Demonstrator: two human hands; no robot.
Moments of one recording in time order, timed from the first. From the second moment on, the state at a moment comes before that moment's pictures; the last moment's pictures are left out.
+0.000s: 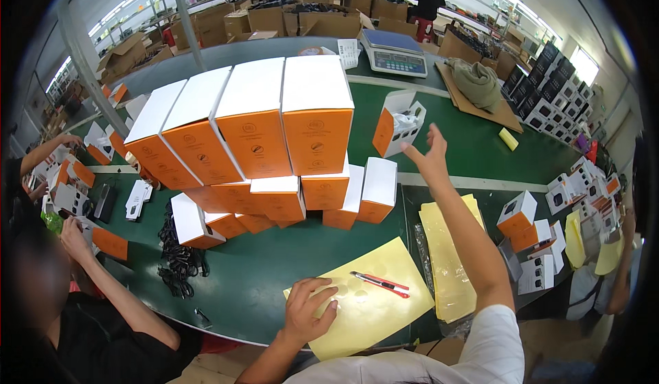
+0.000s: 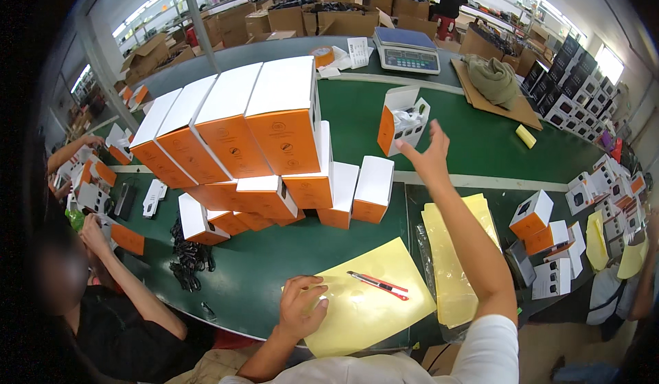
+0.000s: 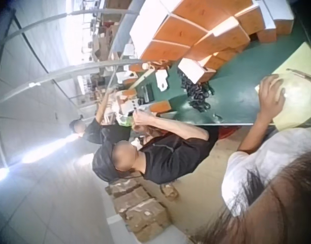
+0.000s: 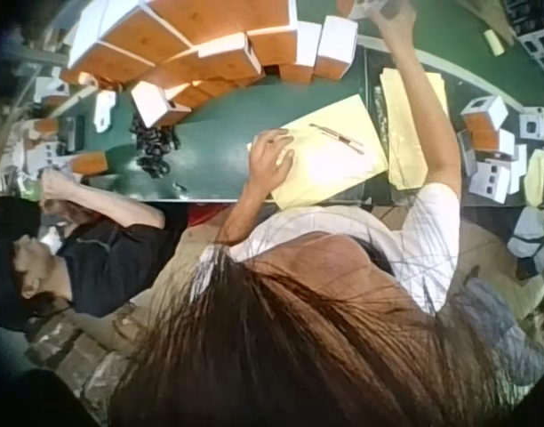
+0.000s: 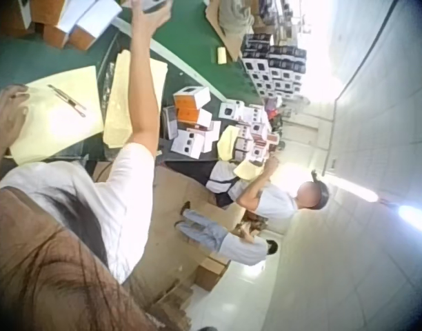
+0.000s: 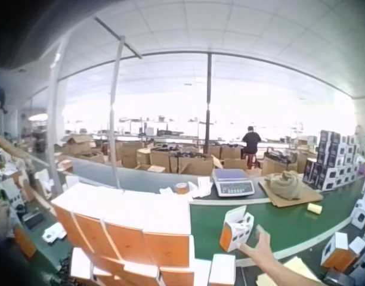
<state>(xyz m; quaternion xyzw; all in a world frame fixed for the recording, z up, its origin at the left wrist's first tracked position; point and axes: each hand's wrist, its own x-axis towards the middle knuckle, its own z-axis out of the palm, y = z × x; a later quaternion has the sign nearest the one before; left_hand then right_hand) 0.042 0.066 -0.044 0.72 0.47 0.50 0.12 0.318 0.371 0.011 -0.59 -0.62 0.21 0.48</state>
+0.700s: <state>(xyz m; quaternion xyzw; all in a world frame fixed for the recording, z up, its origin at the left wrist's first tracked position) 0.028 0.054 -0.046 0.88 0.43 0.18 0.10 0.339 0.158 0.081 -0.43 -0.64 0.25 0.58</state>
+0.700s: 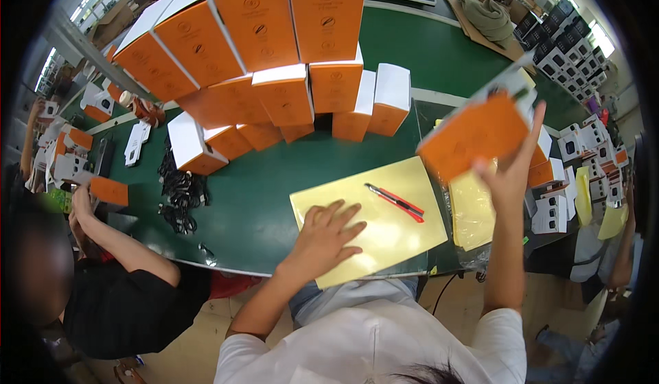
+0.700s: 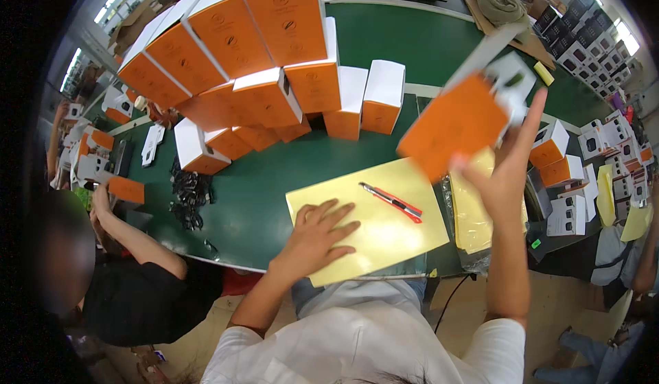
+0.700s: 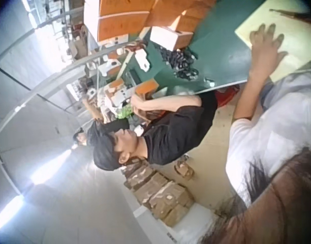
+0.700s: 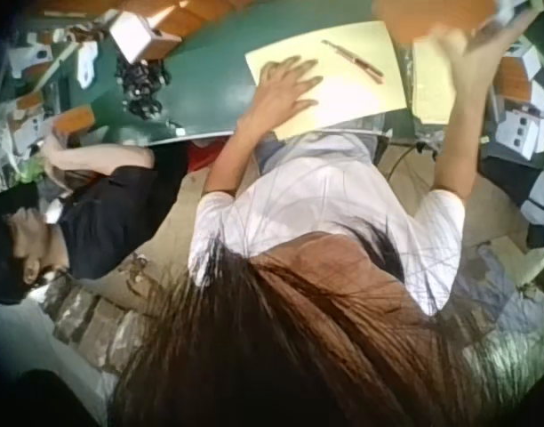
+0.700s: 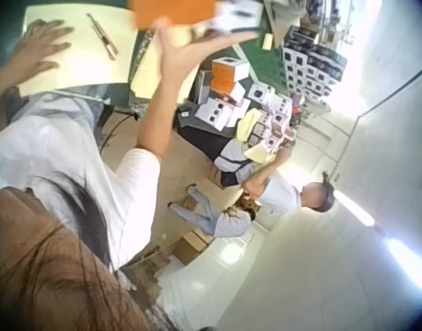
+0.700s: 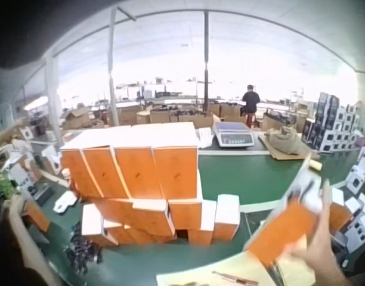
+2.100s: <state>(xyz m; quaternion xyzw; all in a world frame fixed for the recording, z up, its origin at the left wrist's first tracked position) 0.046 0.031 -0.003 0.58 0.33 0.56 0.48 0.285 0.081 0.015 -0.17 -0.71 0.58 0.36</state>
